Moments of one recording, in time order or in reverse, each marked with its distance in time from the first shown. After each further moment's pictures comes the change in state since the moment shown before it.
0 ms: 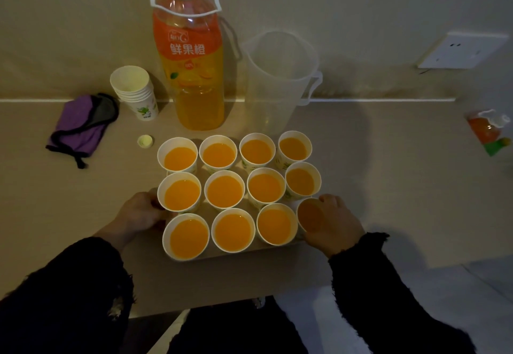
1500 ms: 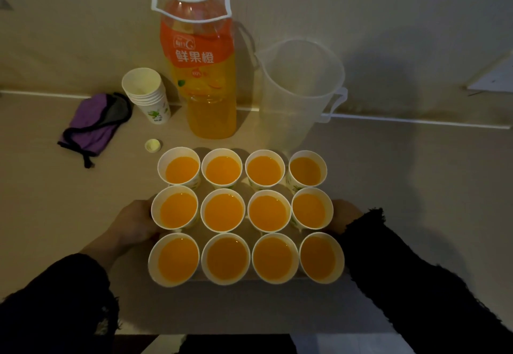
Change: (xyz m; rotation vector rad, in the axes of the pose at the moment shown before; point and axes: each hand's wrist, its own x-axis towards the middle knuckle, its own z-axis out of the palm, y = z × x) left_hand 0.003 -0.008 -0.004 0.145 0.069 0.171; right_hand 0.101 0.015 -0.014 0.185 -0.338 -0.095
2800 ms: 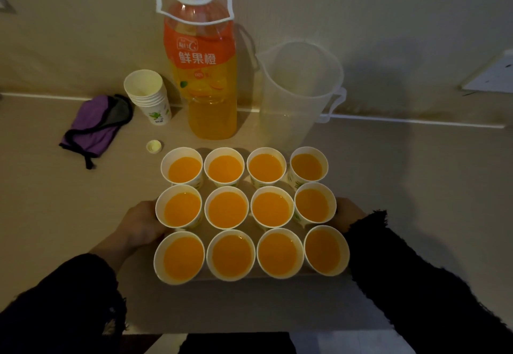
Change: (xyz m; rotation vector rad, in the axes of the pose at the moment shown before) left_hand -0.001 0.011 0.008 -0.031 0.019 -0.056; right_hand 0.002 0.010 0.001 0.262 0.070 -0.072
